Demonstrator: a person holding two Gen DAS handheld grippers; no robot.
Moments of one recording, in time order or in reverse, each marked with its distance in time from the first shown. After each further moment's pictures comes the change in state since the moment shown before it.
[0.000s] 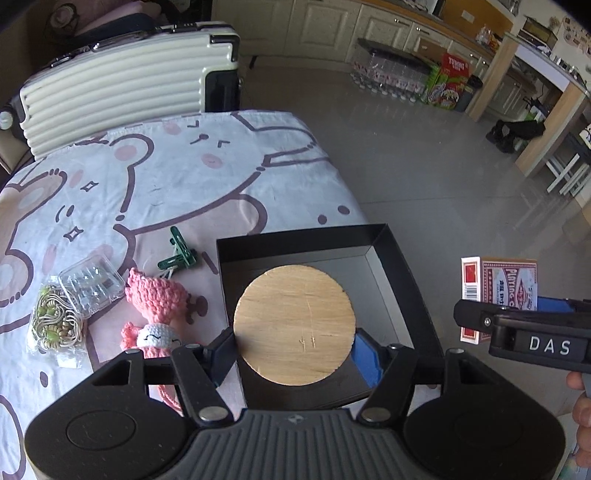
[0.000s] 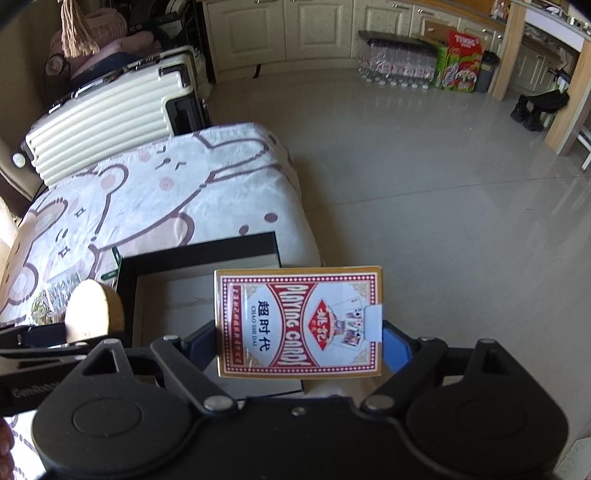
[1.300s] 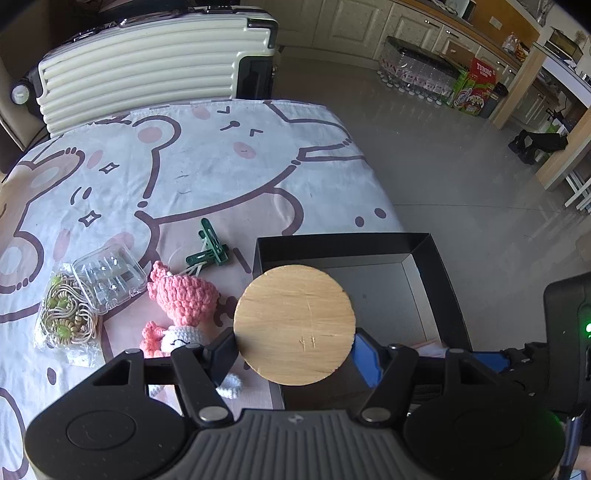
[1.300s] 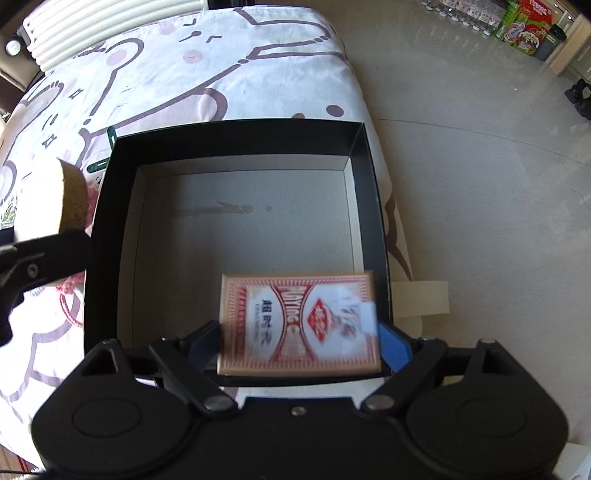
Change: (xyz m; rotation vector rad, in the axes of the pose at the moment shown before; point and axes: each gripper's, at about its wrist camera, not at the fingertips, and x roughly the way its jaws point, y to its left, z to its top) left arm 0.016 0.033 0.009 -0.040 0.014 0.007; right arm 0.092 0.062 -0.015 -0.162 0.296 -0.018
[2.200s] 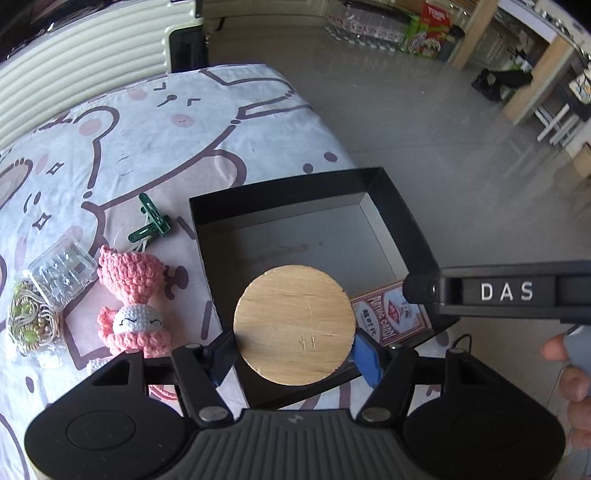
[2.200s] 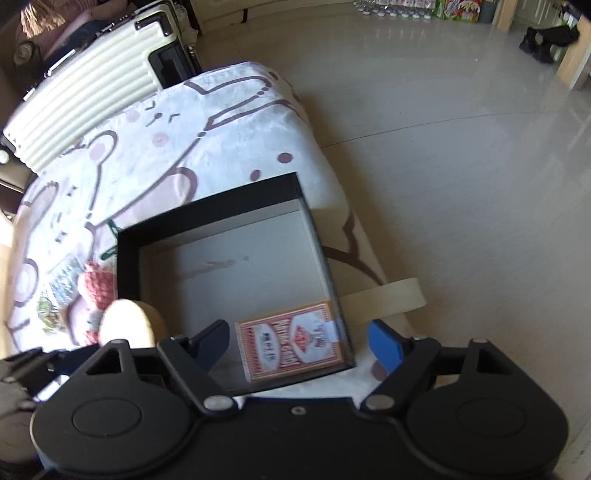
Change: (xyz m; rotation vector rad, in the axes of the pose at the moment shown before) left arm 0.019 -0.036 -0.018 0.199 0.111 -0.060; right arm -0.045 -0.051 -0.005 0.272 -0.114 0.097
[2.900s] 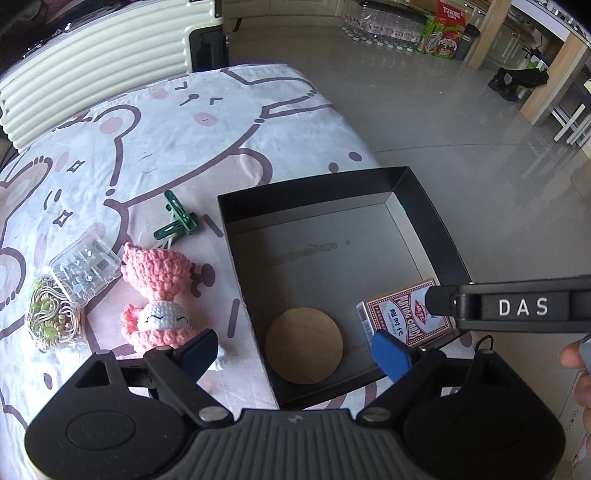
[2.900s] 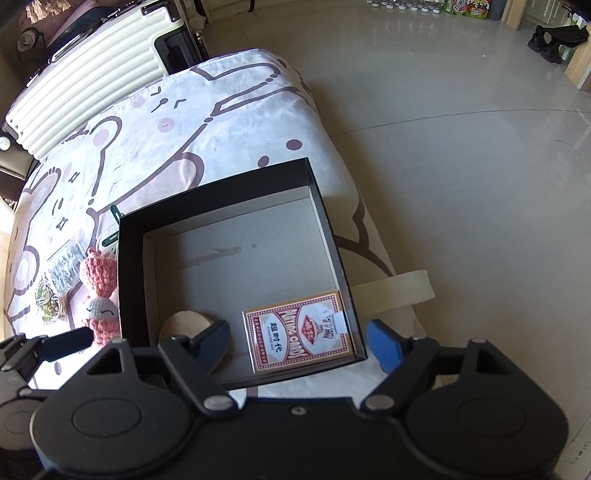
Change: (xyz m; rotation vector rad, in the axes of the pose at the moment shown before) left arm -0.003 0.011 -0.001 -0.003 -0.013 0.051; right arm 0.005 0.009 -0.004 -0.010 0.021 -0.020
